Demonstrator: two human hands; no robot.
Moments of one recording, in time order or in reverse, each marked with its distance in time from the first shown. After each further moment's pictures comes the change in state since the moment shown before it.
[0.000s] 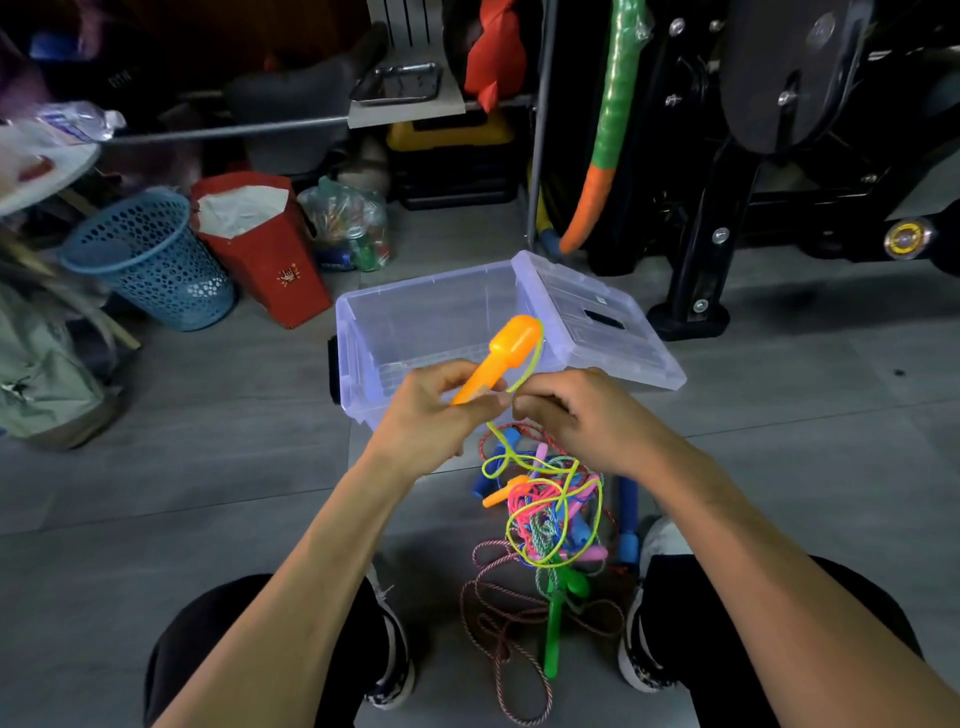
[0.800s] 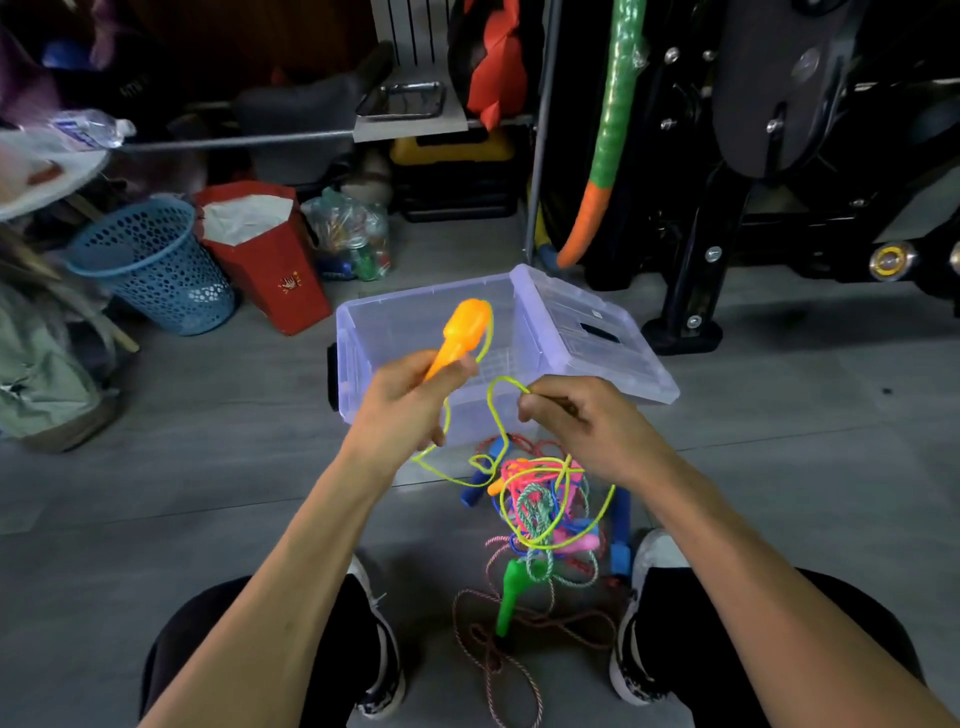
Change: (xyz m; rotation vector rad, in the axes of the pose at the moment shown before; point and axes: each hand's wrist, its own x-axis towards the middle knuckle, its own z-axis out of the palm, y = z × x) left_hand 0.000 0.004 -0.014 -0.102 0.151 -0.022; right_hand -0.009 0.000 0.000 0.204 0.101 -0.019
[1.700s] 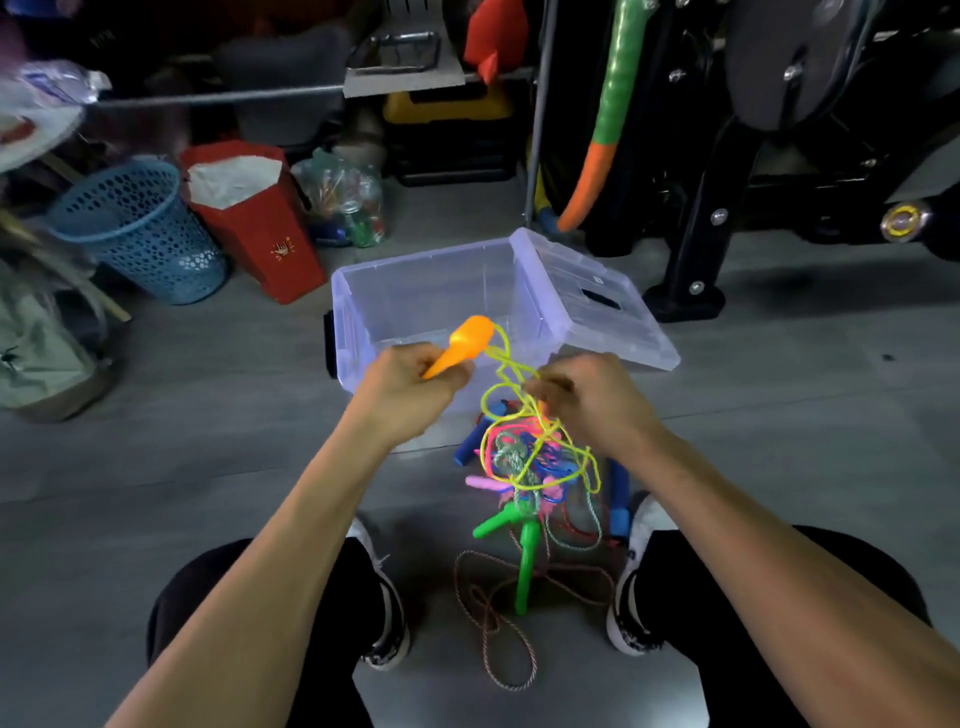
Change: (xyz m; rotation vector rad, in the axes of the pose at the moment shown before) left_hand 0.009 -0.027 -0.003 0.417 -0.026 0.009; right_hand 0.005 0.042 0.017 -0.265 0.099 0.044
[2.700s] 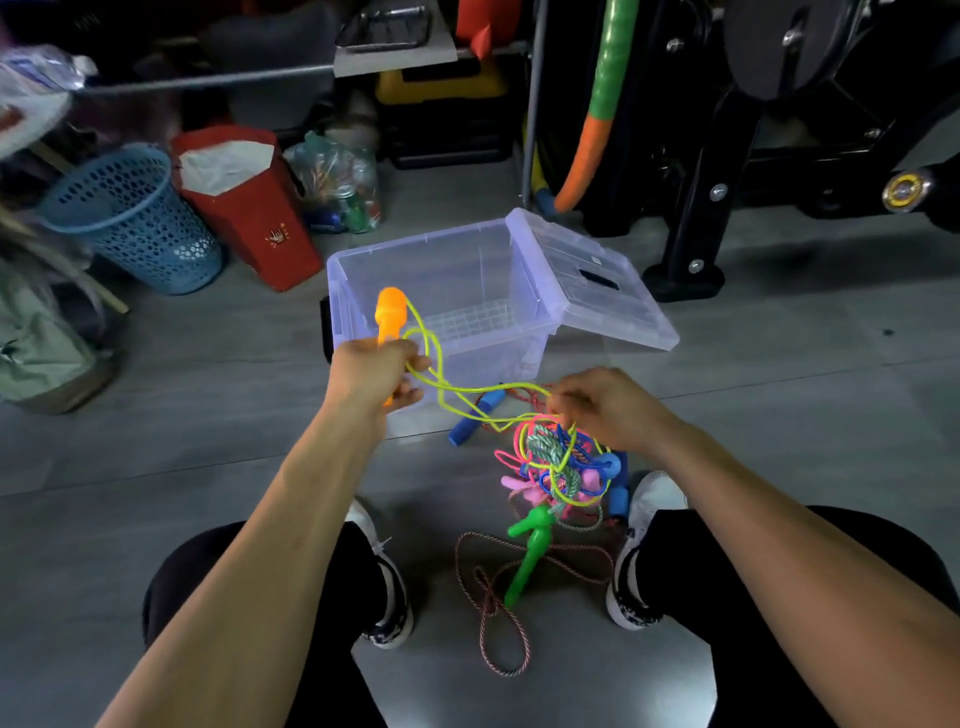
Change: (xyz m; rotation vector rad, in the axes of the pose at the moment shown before) left_hand 0.006 -0.008 0.001 -0.651 0.170 -0.481; right_hand -0.022 0.029 0.001 0.040 -0.289 0.141
